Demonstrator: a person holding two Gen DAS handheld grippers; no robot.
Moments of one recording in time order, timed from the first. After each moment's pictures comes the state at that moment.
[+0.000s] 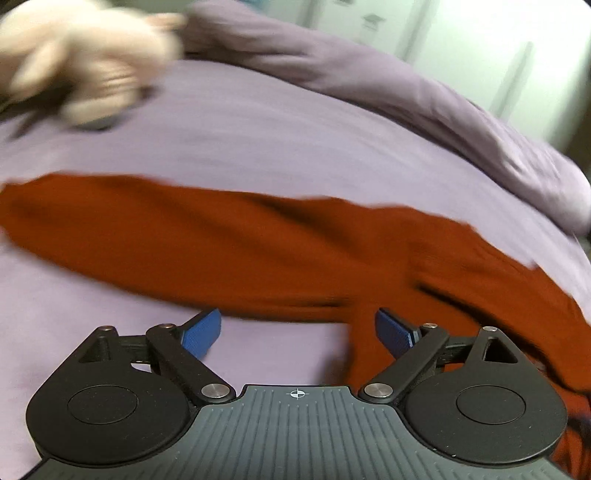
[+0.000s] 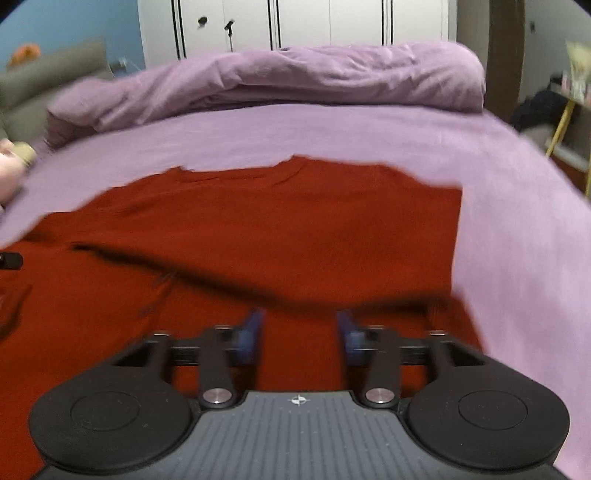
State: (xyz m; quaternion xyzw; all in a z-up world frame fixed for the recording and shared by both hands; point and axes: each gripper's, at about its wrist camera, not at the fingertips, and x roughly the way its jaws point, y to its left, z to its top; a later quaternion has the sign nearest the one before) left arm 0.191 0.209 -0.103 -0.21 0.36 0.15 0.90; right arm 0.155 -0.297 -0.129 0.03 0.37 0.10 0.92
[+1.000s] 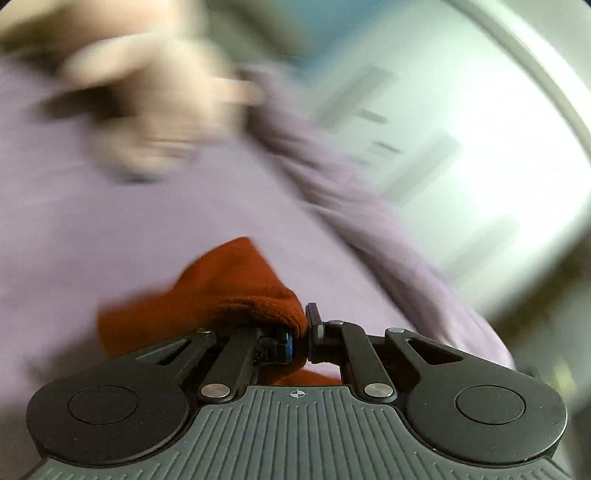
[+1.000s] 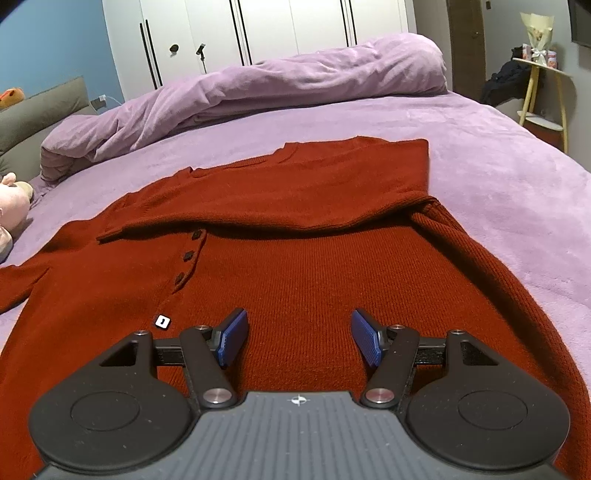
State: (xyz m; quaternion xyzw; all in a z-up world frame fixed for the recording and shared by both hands) left arm 0.184 0.278 -0.043 -0.38 0.18 0.06 0.91; right arm 0.088 -0.292 -0.139 0.09 0.34 0.06 0.93
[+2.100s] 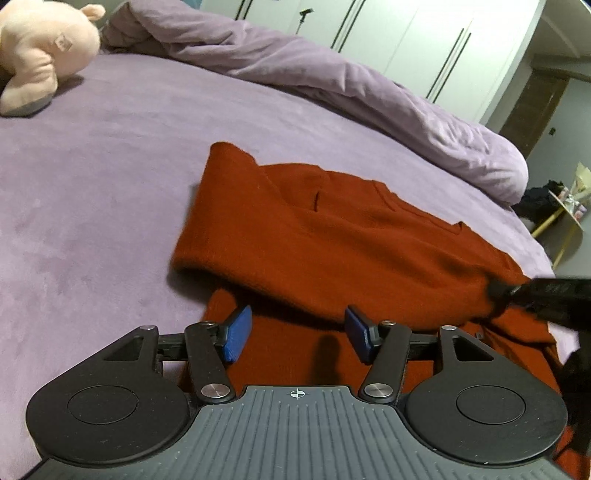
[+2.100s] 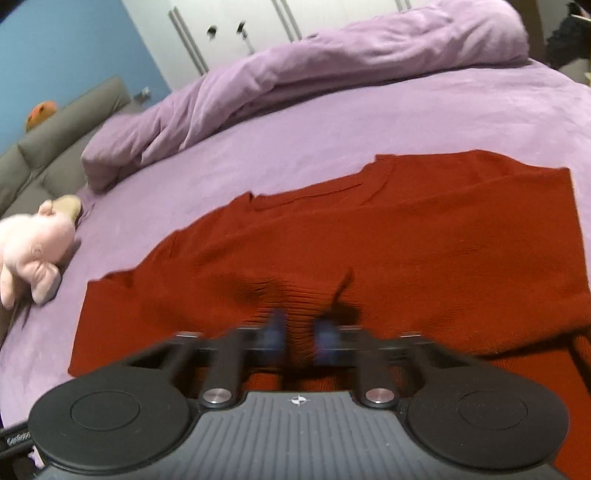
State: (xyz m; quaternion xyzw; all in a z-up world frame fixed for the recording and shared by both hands) left arm 0.185 0.118 -0.116 -0.20 0.35 0.01 0.92; right arm 0.225 -0.249 -0.117 0.14 0.39 0.18 0.89
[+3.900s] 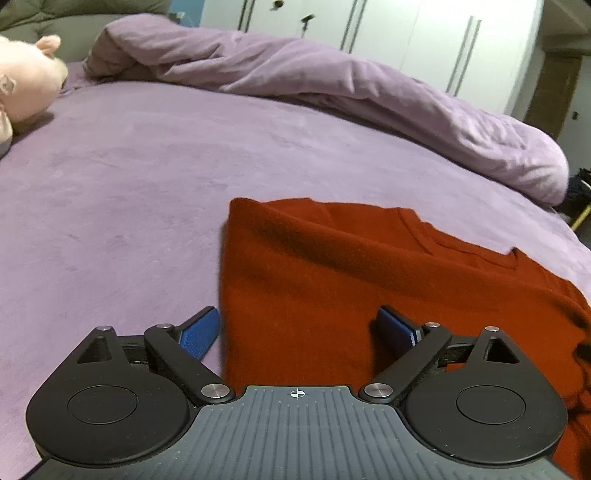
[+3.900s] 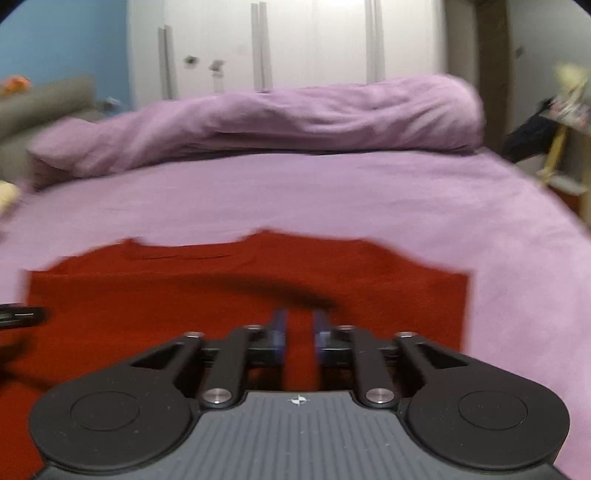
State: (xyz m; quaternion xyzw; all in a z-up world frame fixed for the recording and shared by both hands) left arm 0.297 0.086 -0.144 -0.14 0.33 0.06 0.93; right arm 0.234 -0.300 -0.126 0.04 0.29 0.10 0.95
